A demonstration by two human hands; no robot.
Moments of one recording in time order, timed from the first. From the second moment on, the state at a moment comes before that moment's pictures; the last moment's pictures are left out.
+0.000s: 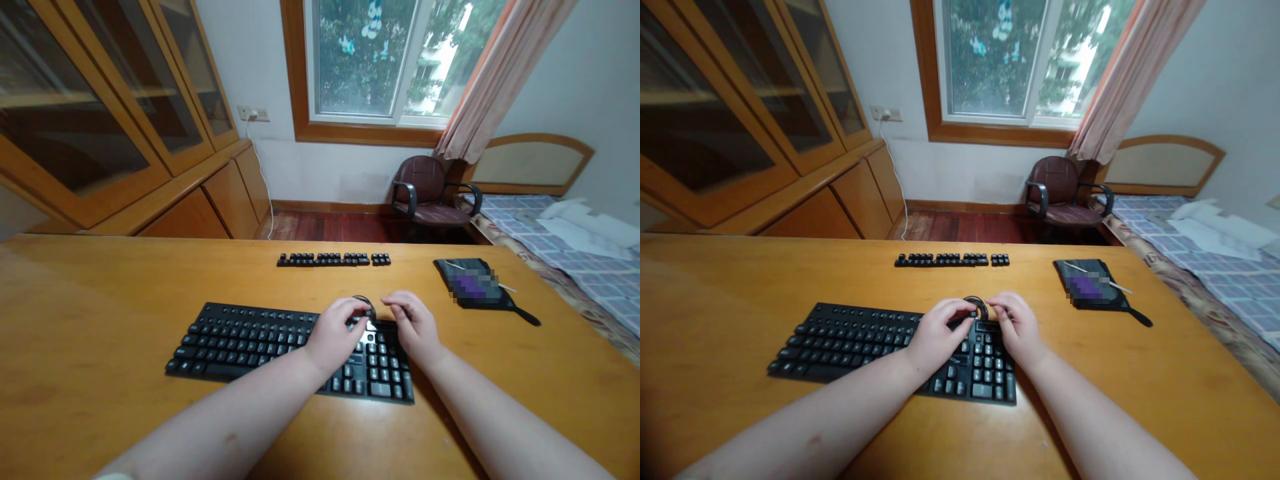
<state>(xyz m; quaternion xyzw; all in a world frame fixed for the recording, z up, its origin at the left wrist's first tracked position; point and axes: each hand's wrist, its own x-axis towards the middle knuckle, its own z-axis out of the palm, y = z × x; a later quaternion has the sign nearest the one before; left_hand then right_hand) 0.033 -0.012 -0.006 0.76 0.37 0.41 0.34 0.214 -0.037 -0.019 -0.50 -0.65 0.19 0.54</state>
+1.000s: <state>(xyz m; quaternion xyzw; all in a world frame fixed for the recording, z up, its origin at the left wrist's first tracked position) 0.035 -0.013 0.001 0.80 0.36 0.32 0.37 0.303 0.065 -0.034 -0.80 -0.55 0.03 0.23</state>
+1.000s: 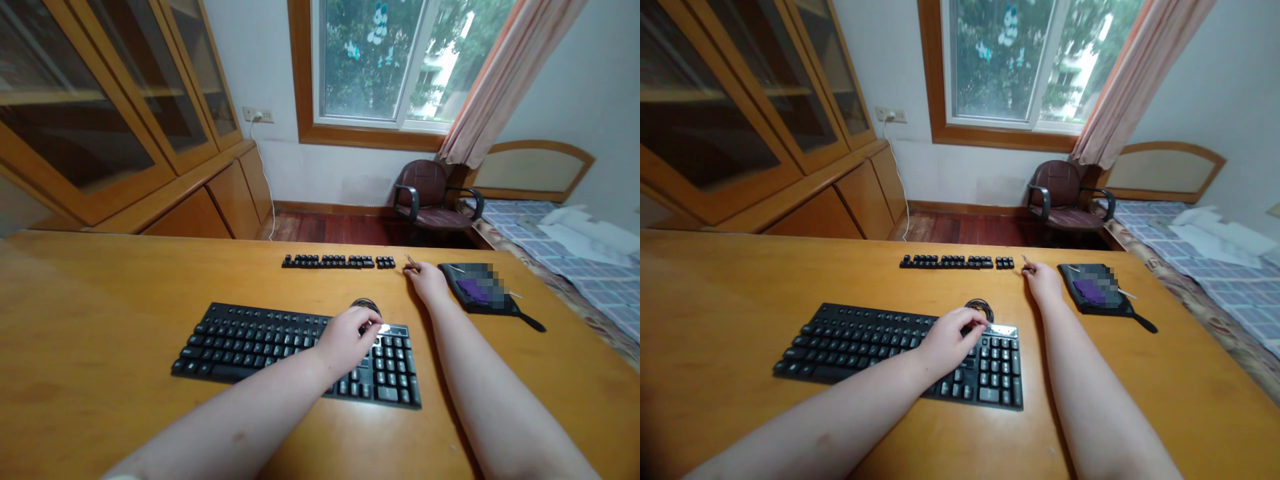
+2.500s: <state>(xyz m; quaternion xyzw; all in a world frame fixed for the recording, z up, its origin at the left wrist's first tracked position) 0.035 -0.013 0.000 0.81 0.36 0.29 0.37 0.308 0.072 -0.052 -0.76 -0.61 -0.02 0.24</state>
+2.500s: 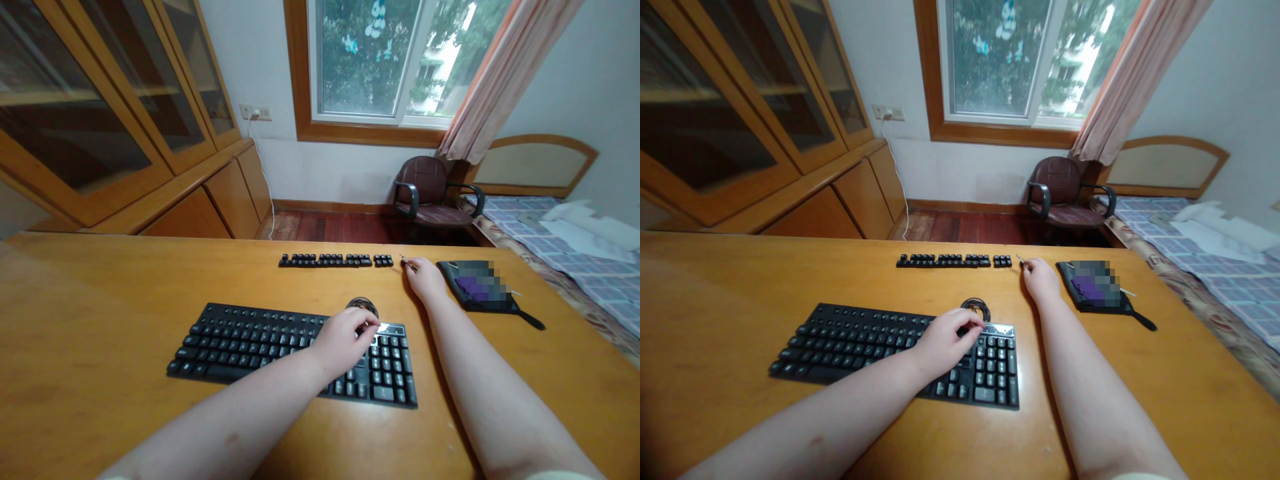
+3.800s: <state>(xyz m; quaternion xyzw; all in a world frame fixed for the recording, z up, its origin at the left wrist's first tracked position) 0.034 -0.009 -0.006 0.91 0.26 0.16 0.28 0.209 -0.046 -0.004 -0.25 -0.92 -0.04 0.29</state>
